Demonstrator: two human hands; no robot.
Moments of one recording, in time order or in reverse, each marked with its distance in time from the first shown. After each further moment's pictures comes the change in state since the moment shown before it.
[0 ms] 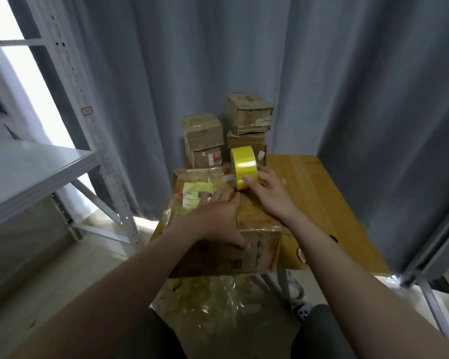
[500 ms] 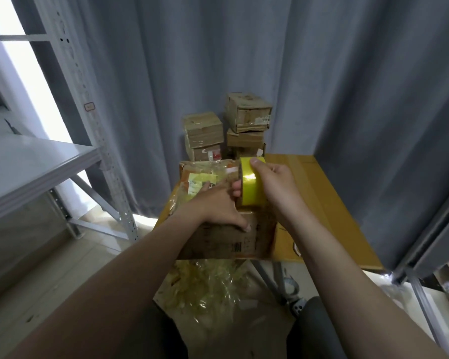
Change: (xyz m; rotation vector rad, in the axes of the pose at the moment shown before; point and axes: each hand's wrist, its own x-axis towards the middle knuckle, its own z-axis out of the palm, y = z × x) left_hand 0.011 -0.011 -0.005 -0.140 0.084 0.011; right_hand -0.040 -0.075 -0.015 0.495 0.036 0.269
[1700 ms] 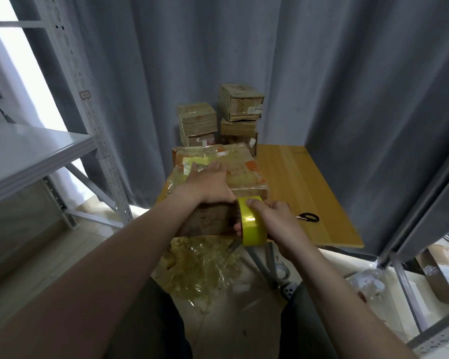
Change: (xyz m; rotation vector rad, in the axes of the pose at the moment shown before) left_hand 0.005 0.002 0.002 0.116 0.072 -0.090; right_hand -0.089 0.039 -0.017 0.057 -0.104 0.325
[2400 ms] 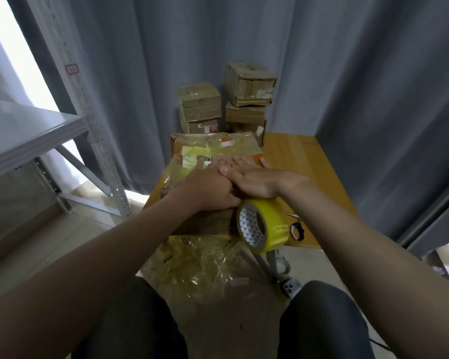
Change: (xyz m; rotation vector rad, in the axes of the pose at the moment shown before) left_hand -0.002 -0.007 0.017 0.161 -0.008 0.177; right_hand 0.111 -0.062 0.010 -1.446 -0.348 -0.171
